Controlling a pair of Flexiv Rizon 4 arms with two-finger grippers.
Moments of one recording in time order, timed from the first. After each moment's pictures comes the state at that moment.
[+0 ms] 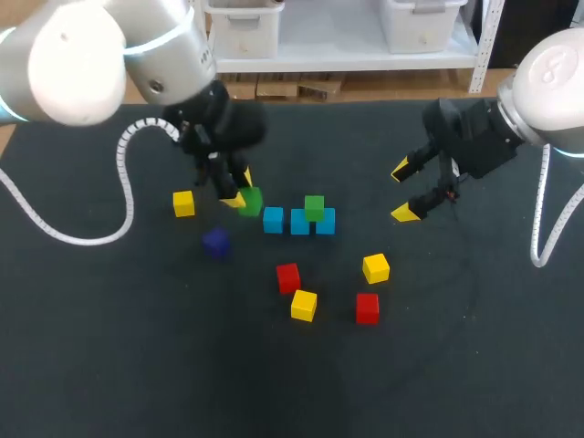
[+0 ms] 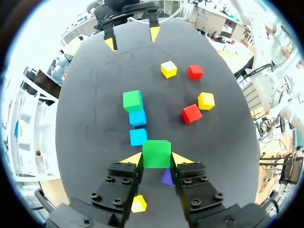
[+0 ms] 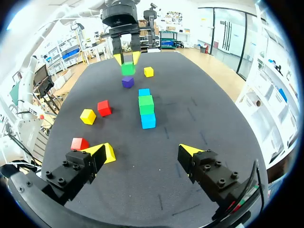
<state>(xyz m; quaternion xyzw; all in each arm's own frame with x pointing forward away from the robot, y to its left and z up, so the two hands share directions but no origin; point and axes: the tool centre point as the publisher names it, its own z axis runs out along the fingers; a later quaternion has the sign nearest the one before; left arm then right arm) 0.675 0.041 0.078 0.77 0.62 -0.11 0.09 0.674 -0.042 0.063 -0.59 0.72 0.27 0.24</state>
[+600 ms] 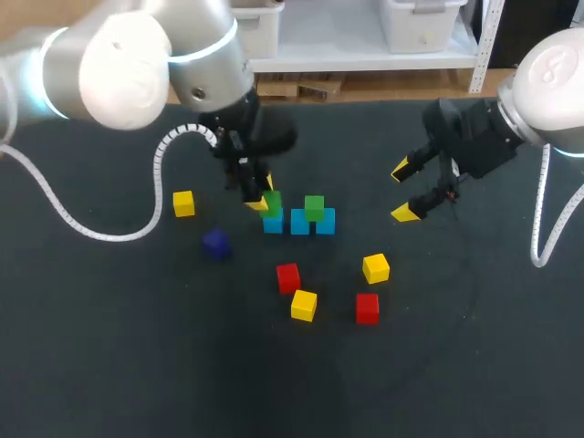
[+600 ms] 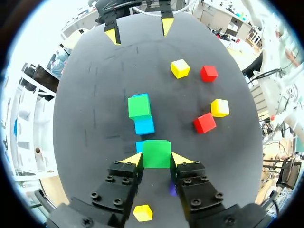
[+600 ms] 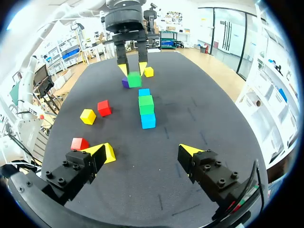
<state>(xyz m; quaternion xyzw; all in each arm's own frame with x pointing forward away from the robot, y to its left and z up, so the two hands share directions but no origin) 0.687 0.014 0.058 0.77 0.63 -0.08 0.07 0.674 -0.042 0.063 -0.59 0.72 0.27 0.24</state>
